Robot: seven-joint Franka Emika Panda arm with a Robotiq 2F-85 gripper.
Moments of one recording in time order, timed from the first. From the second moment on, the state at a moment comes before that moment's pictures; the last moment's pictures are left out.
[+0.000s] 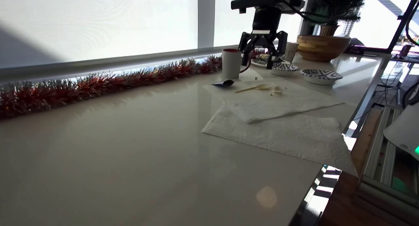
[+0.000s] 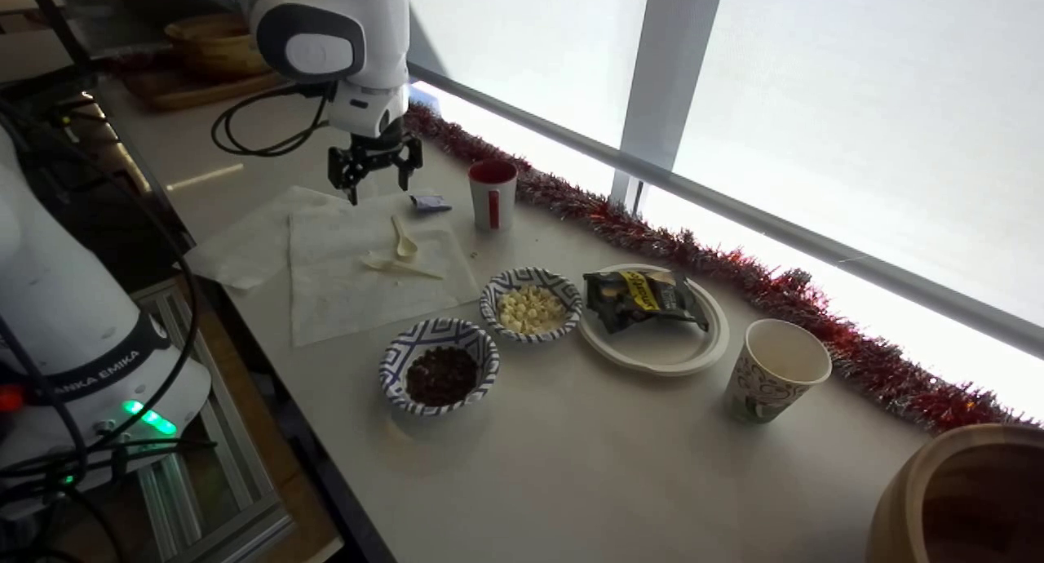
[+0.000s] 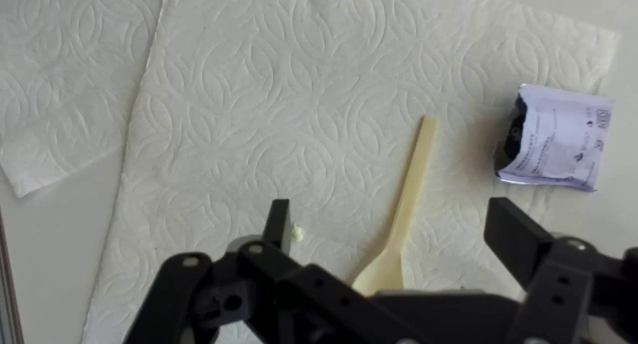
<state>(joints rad) 0.03 -0.10 0.10 -2.64 0.37 2.49 1.46</state>
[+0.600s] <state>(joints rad) -0.02 -0.24 0.30 -2.50 -0.32 2.23 1.96</state>
